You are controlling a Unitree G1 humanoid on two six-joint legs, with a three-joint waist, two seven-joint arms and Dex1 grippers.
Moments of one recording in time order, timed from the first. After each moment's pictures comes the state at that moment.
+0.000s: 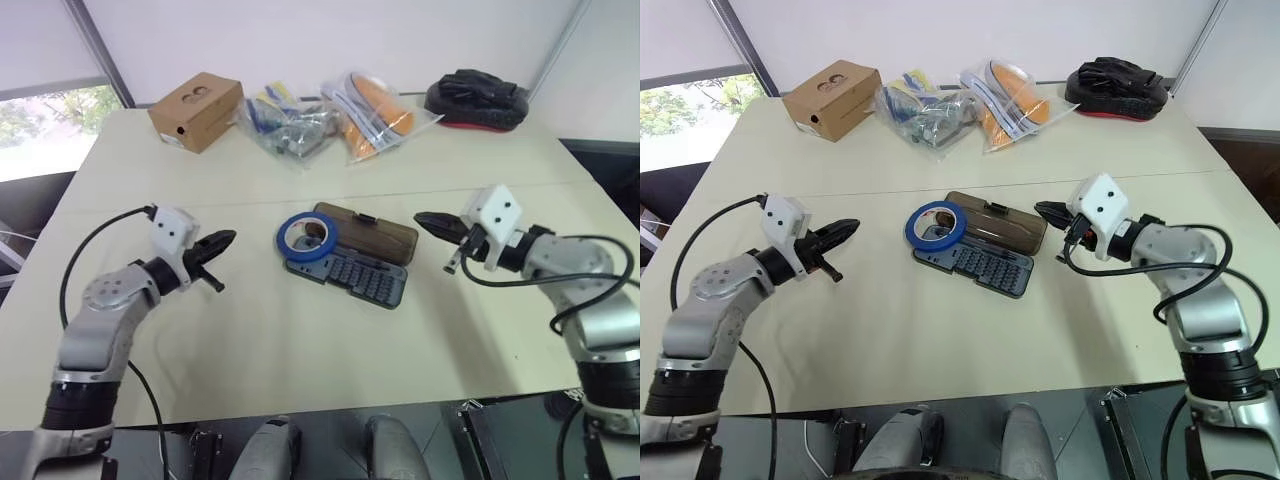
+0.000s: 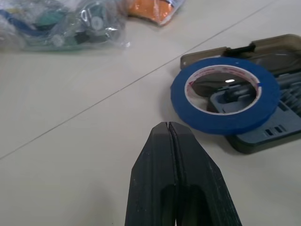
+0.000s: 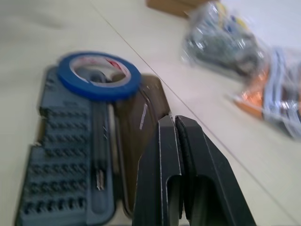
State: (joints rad) left arm -0.29 0.62 0.14 -0.12 -0.40 0.41 -0.72; right arm -0.41 -0.77 -0.06 -0.23 0.30 0.35 0.87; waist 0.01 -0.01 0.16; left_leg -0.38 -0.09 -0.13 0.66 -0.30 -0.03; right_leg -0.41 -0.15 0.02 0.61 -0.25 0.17
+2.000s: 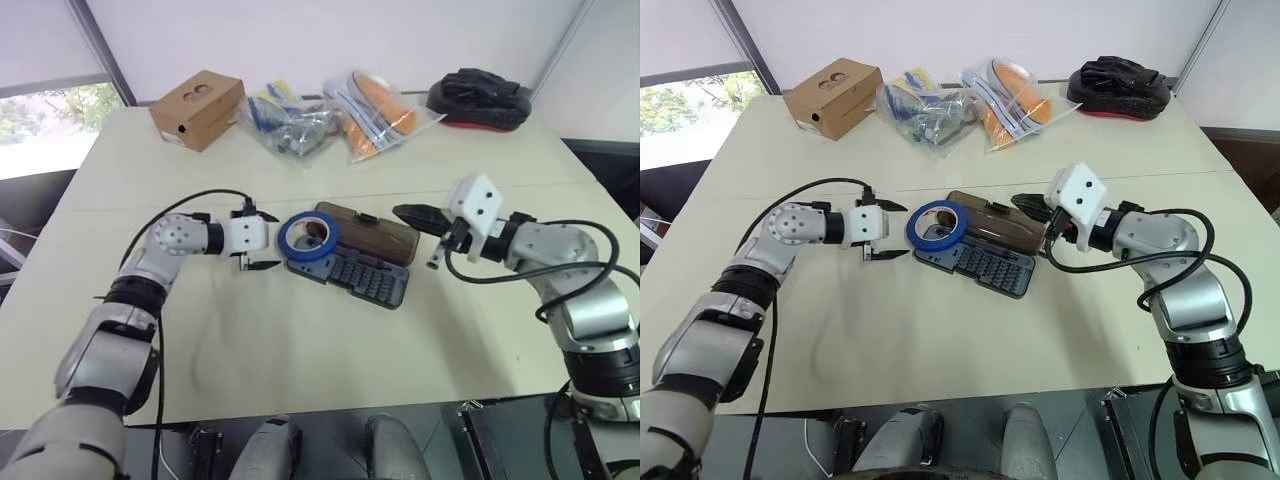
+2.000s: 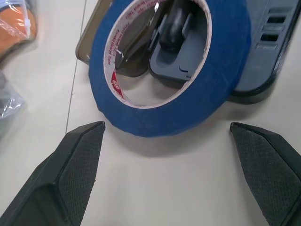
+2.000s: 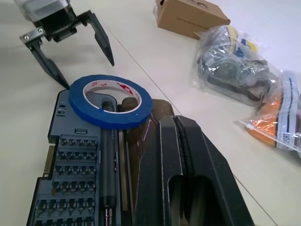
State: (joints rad) left arm -0.88 0.54 -0.28 0.91 0.18 -0.60 -0.97; right arm -0.45 -0.73 -0.01 -0.26 0.28 0.36 0.81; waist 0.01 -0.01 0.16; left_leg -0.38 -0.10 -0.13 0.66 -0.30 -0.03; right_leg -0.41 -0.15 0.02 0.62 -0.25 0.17
